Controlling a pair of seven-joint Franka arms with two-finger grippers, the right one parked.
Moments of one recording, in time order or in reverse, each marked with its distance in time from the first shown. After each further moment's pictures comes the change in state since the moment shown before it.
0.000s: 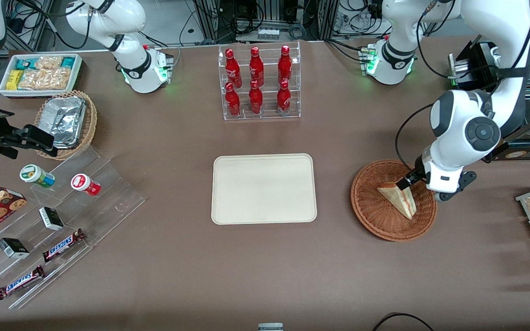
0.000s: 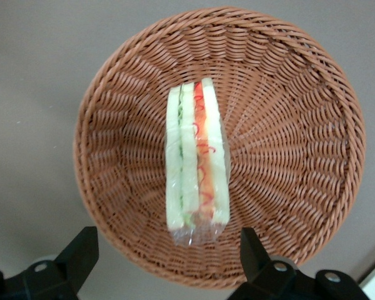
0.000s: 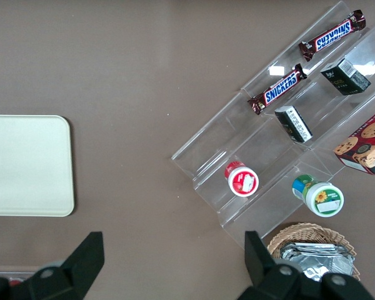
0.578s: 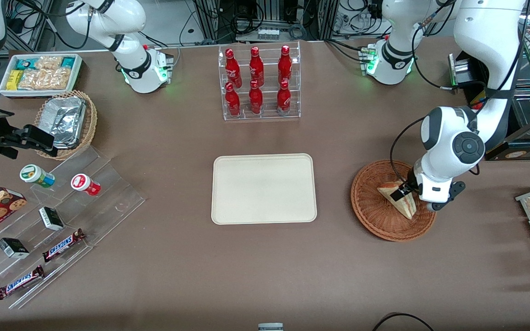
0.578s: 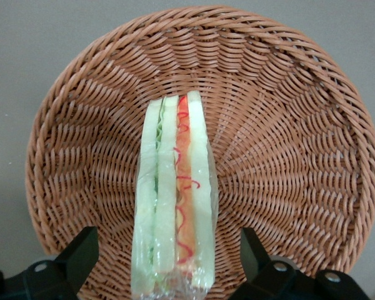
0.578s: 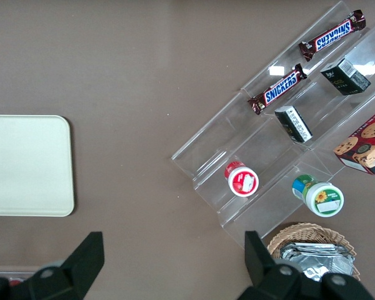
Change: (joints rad) arm 0.000 0.098 0.000 0.000 0.000 0.131 -0.044
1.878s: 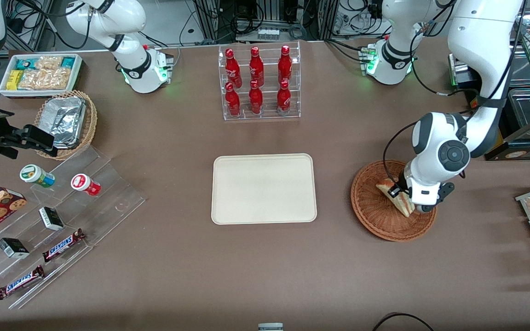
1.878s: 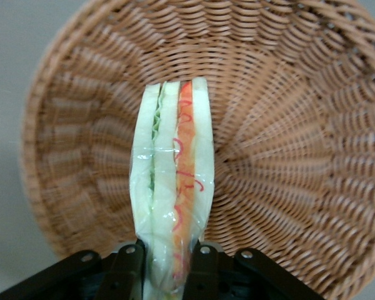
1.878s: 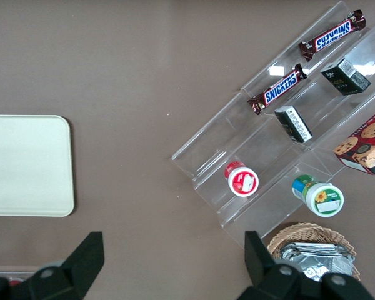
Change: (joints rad) arm -0.002 0.040 -0.031 0.072 0.072 -0.157 -0.061
